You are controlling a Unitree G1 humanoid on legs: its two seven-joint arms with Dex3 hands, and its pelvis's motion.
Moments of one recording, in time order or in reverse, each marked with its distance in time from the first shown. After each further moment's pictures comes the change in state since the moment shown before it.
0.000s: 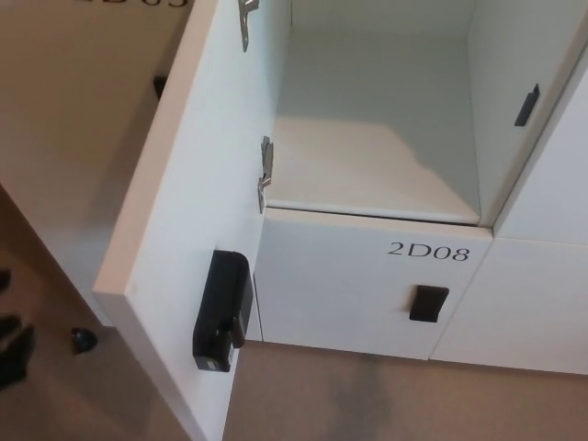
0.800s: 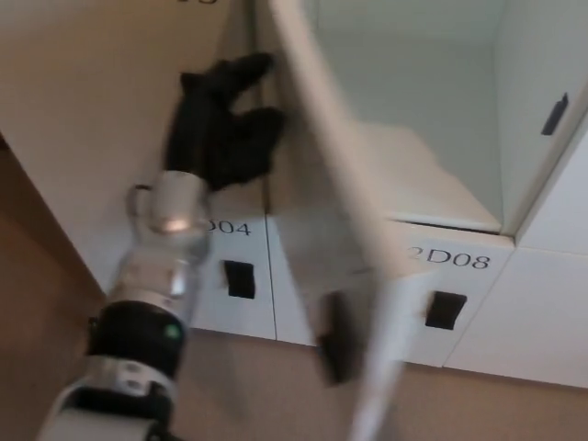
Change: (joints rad) left_arm -0.491 -0.420 -0.258 -0.068 0.090 0.146 0.155; right_arm 0.317 0.051 -0.083 -0.289 0.056 0.019 0.050
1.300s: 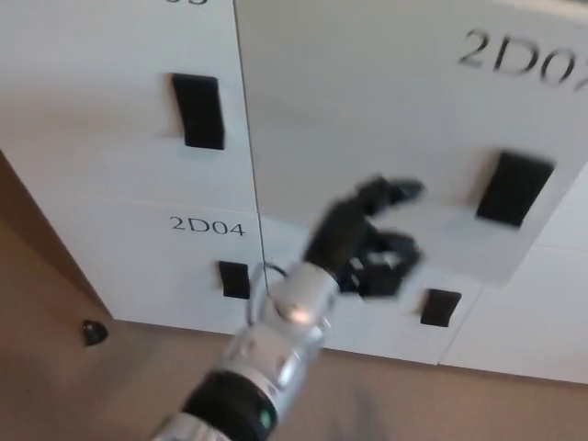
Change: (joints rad) left_arm 0.140 -0.177 -0.382 0.066 0.015 -0.001 0.021; right_arm 0.036 0.051 0.015 -0.084 0.015 -0.004 0.018
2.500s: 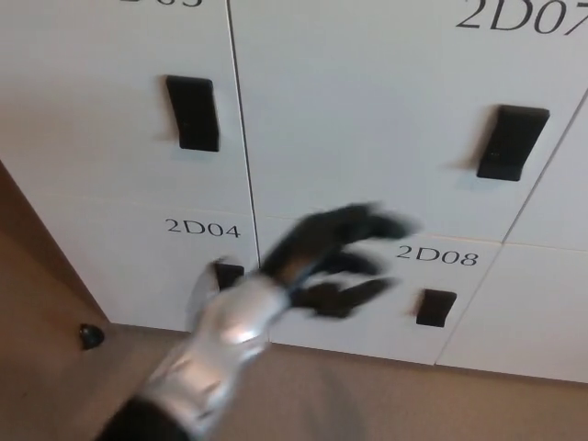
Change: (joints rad) left_arm 0.134 0.279 -0.089 -0.307 0.035 0.028 -0.130; right_arm 0.041 0.011 0.051 -0.231 0.039 0.031 0.022
